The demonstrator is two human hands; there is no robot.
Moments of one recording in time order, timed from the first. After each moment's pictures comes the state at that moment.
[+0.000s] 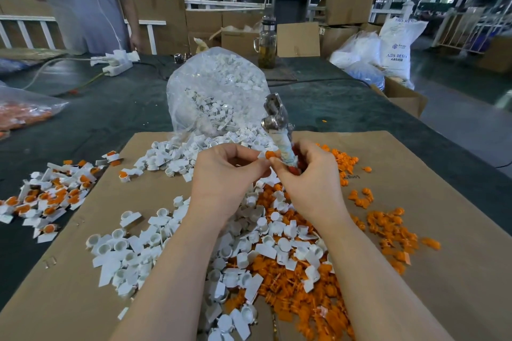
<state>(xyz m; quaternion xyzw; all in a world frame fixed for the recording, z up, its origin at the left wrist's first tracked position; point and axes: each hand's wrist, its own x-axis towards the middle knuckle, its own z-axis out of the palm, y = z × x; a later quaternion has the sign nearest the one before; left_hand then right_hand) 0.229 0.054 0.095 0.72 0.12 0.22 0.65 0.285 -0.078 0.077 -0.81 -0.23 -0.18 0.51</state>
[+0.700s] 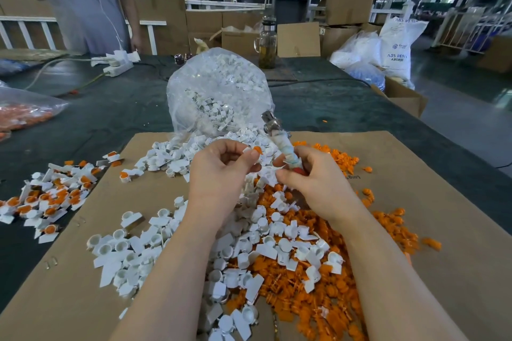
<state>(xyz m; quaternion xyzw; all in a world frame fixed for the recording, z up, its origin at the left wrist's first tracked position) 0.235 0.057 0.094 0.71 0.15 0.25 0.64 0.291 -0.096 0.085 -0.82 -0.26 -0.01 0.51</state>
